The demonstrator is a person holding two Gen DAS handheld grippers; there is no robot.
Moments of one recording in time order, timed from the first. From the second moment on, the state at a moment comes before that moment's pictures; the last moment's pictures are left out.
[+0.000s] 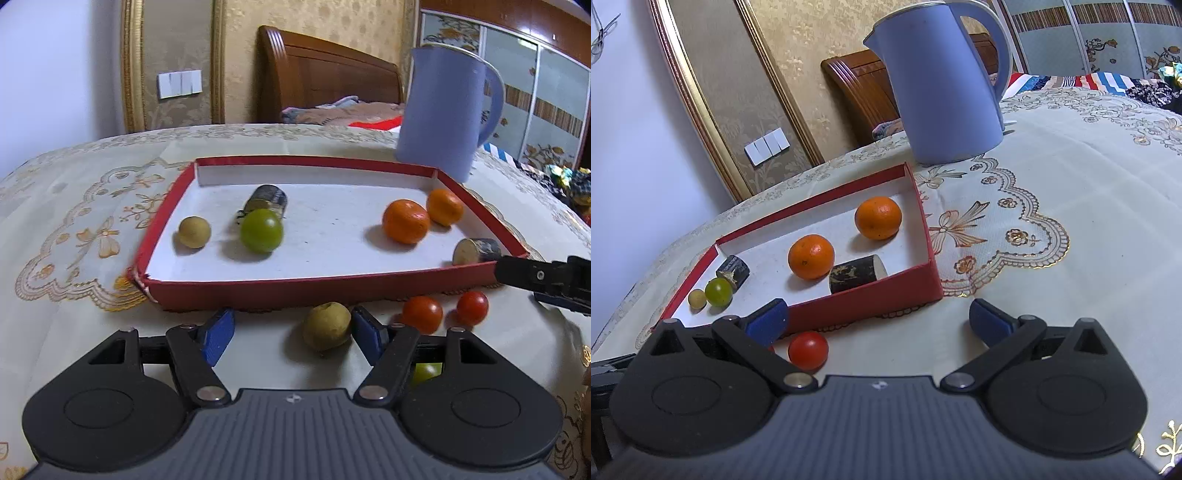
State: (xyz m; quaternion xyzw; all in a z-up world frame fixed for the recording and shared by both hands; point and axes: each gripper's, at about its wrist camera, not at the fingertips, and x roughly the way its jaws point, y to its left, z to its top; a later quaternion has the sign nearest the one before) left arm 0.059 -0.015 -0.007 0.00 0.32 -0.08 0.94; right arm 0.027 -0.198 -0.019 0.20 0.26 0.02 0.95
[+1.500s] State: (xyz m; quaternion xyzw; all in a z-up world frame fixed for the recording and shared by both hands) left arm 0.059 -0.002 -0.008 0.02 0.31 -0.02 0.95; right arm 0.003 -0.144 -0.004 0.03 0.28 0.01 0.96
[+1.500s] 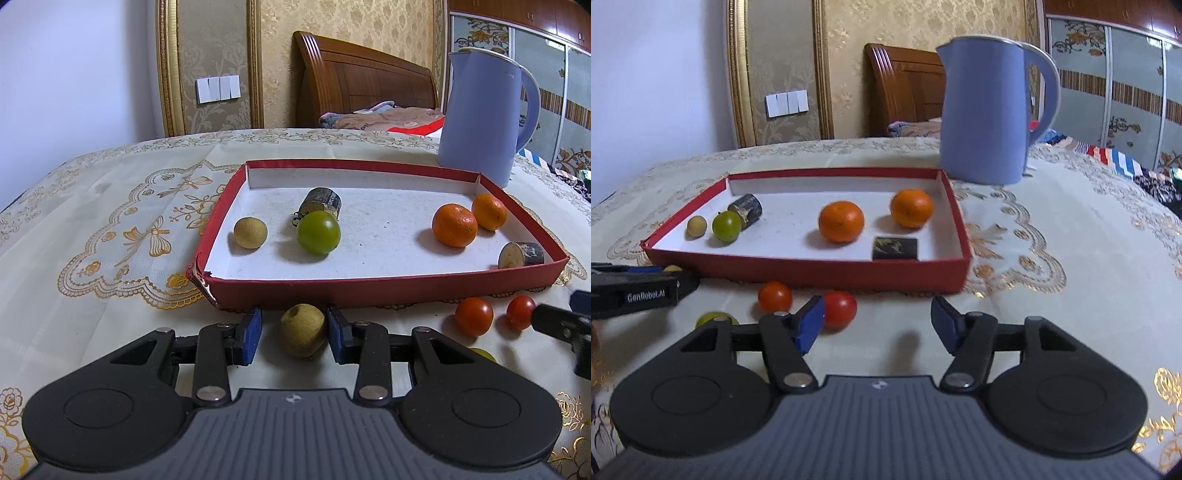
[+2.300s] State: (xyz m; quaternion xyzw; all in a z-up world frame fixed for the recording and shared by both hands) left arm 0.059 -0.001 -0.008 0.02 0.31 -0.02 0.95; right arm 0.033 -0.124 -0.011 0.01 0.30 0.03 0.95
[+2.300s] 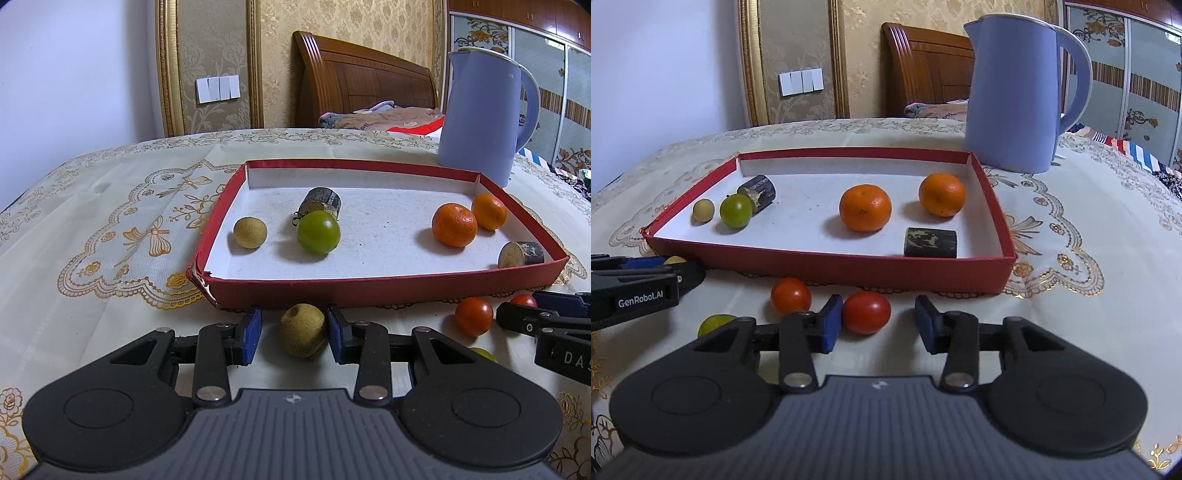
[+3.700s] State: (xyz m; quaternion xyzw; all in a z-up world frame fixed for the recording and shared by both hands) left arm 0.052 0.007 -0.005 0.01 0.30 -0.02 0.95; right arm 0.026 -0.130 -0.008 0.03 0.28 0.02 0.96
